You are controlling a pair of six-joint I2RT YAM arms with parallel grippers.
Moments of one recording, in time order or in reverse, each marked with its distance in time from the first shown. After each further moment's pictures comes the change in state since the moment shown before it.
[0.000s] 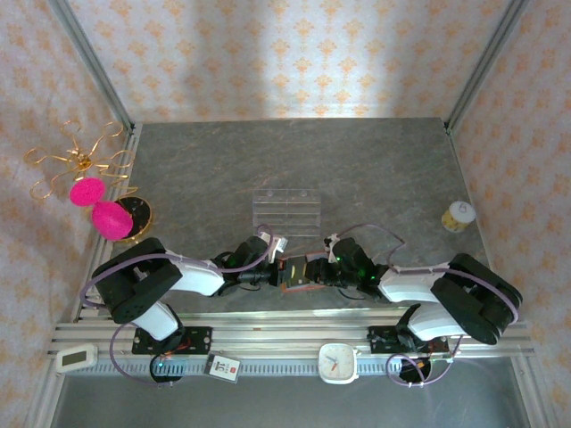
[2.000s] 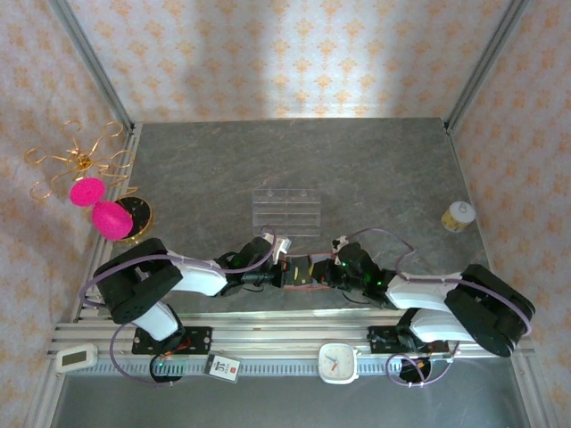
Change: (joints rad) left arm -0.033 0.005 0.029 -0.031 -0.023 -0.025; right arm 0.002 -0.114 -0.068 -0.013 0.089 0.087
